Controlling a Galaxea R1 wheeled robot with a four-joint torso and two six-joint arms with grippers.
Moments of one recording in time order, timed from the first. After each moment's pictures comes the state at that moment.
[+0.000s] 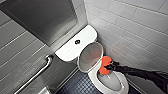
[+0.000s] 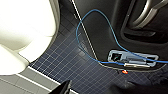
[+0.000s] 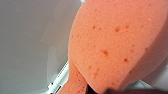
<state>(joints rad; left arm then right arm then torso) 1.41 3.15 -2.94 0.08 -0.09 0.03 -0.36 2.71 -2.16 0.00 -0.10 0.22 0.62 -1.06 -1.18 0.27</state>
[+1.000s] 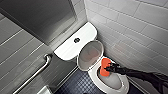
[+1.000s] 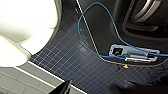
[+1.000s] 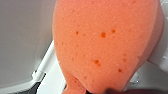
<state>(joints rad) 1.41 3.15 -2.94 0.08 -0.10 0.03 -0.38 2.75 -2.25 0.00 -0.13 0.23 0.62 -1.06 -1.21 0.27</state>
